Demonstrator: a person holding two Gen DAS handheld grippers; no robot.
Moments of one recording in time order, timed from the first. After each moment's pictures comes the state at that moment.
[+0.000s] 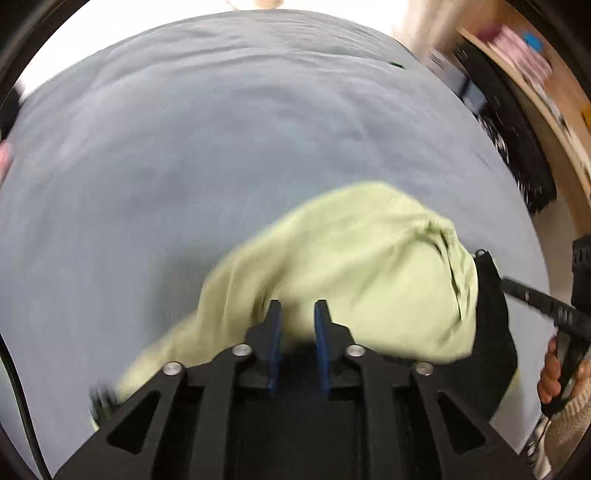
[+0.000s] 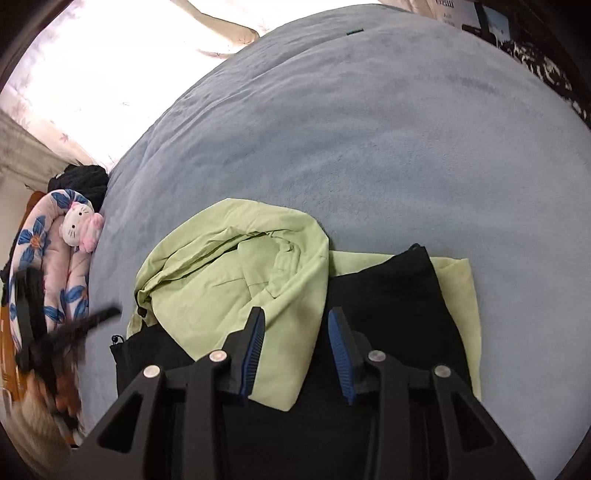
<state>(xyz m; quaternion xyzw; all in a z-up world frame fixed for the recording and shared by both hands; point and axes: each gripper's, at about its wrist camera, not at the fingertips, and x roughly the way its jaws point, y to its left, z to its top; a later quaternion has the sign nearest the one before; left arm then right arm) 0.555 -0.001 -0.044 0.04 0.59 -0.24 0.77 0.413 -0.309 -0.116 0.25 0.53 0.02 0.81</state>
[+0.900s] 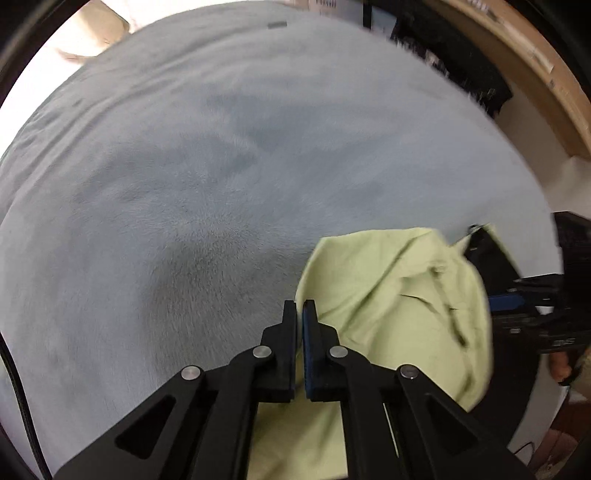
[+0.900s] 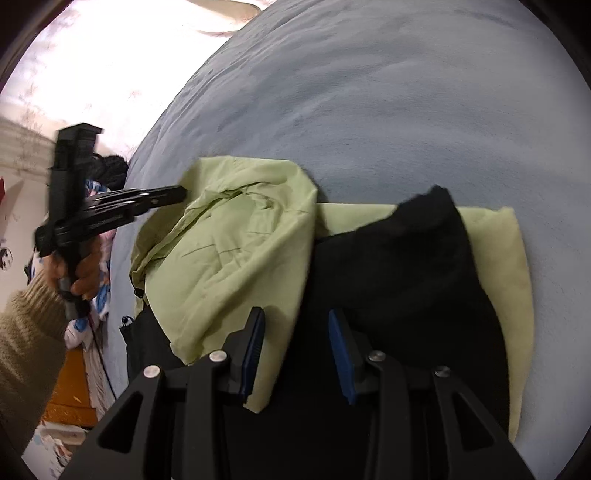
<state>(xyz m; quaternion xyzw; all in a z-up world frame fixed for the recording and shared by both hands) 0.614 -0.095 -0.054 0.18 0.56 -0.39 0.72 0.417 -0.313 -0.167 0.27 0.54 0.10 0.79</state>
